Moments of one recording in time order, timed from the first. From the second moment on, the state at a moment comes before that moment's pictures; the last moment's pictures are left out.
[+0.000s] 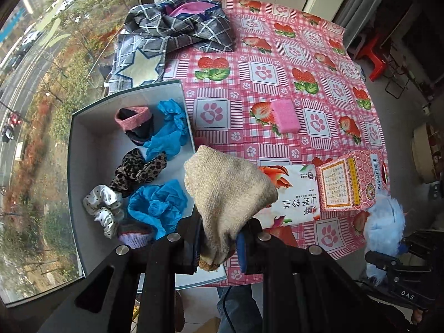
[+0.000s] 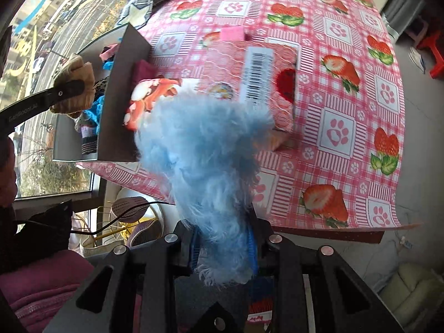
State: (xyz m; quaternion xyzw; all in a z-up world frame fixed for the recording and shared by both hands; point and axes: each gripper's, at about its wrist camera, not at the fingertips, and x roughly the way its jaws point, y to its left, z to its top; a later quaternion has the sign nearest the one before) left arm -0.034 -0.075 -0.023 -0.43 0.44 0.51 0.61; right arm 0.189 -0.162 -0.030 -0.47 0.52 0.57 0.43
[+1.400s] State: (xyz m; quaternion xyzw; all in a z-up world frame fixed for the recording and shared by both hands) left arm -0.158 -0.128 -0.085 -0.52 0.41 0.60 0.45; right arm -0.047 -0.061 -0.053 -0.51 0.54 0.61 0.29
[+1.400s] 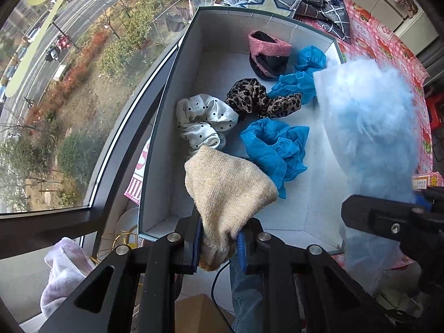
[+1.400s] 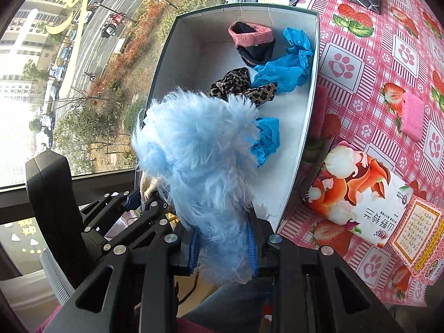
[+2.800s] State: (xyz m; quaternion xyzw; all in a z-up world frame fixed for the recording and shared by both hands) left arm -0.138 -0.114 -0.070 -0.52 0.37 0.59 0.50; right arm 0.096 0.053 -0.145 -0.47 0.63 0.46 0.40
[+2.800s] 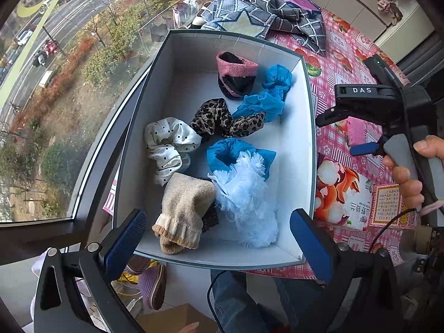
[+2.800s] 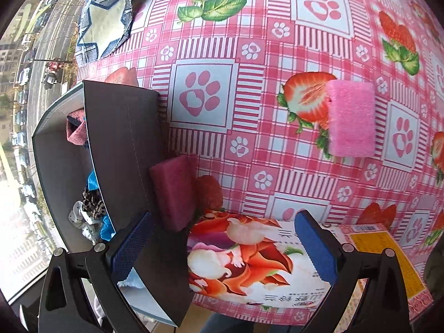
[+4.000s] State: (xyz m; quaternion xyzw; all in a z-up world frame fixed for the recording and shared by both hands) left arm -0.131 -0.107 -0.107 -0.54 0.41 0.57 0.47; right arm 0.137 0.048 -0.158 -0.54 0.56 0.44 0.46
